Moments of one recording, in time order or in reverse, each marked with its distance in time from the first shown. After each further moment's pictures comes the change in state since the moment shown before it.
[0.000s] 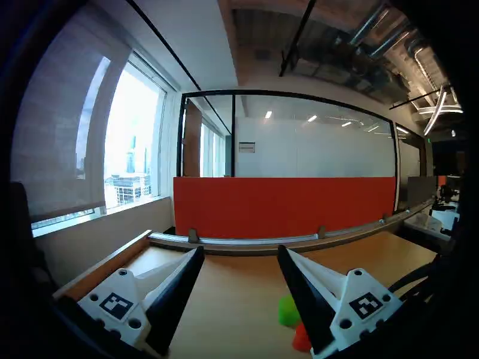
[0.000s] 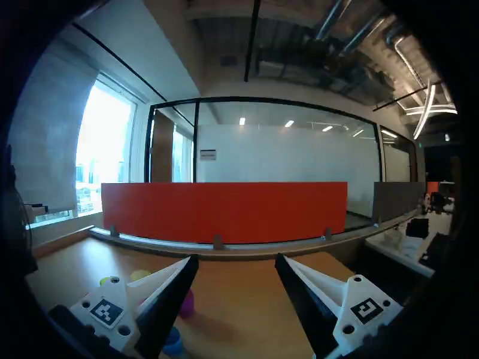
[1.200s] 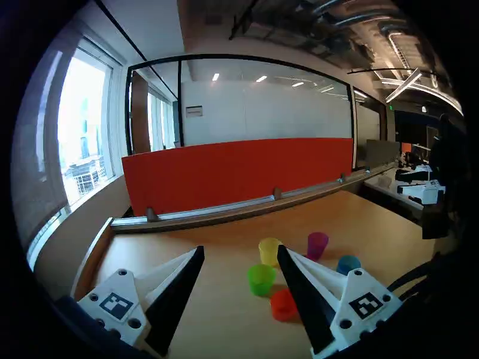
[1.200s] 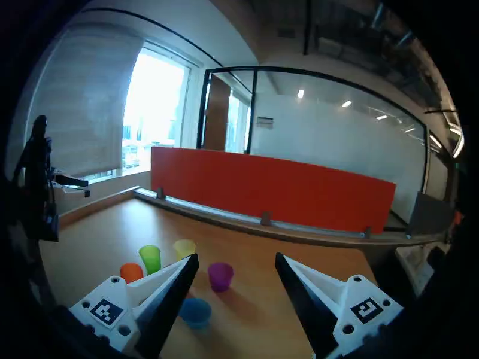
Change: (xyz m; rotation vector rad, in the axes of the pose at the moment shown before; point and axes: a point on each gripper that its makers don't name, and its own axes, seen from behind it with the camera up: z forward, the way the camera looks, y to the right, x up) left arm -0.022 0.047 -0.004 -0.300 -0.240 0.106; right arm -0.005 -0.071 -0.023 0.325 -0.226 -0.141
